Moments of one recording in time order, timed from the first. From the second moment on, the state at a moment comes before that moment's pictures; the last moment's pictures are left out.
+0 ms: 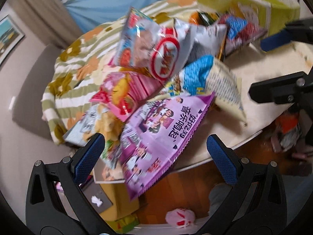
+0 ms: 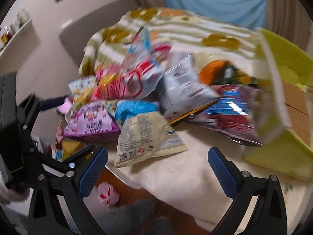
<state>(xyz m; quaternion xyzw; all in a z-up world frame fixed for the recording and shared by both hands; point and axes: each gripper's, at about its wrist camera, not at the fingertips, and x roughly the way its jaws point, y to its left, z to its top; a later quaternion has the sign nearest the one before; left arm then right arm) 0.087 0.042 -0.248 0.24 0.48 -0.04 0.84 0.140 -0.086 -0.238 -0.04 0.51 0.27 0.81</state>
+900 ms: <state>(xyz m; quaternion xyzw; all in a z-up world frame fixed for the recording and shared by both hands) 0.116 0.040 -0.291 0.30 0.49 -0.09 0.81 0.181 -0.028 -0.299 -0.12 0.55 0.37 0.74</state>
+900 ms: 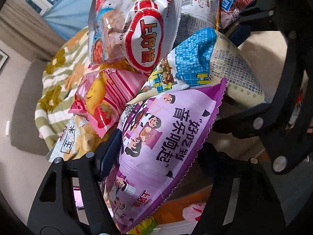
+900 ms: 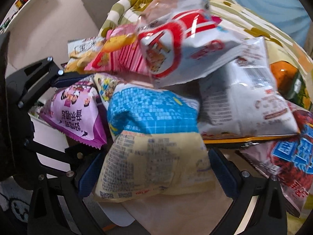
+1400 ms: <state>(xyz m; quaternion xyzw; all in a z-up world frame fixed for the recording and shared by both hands) 0.107 0.044 -0.275 0.28 0.50 -0.09 0.81 0.176 -0.037 -0.286 -0.13 0.54 0.36 0.75</state>
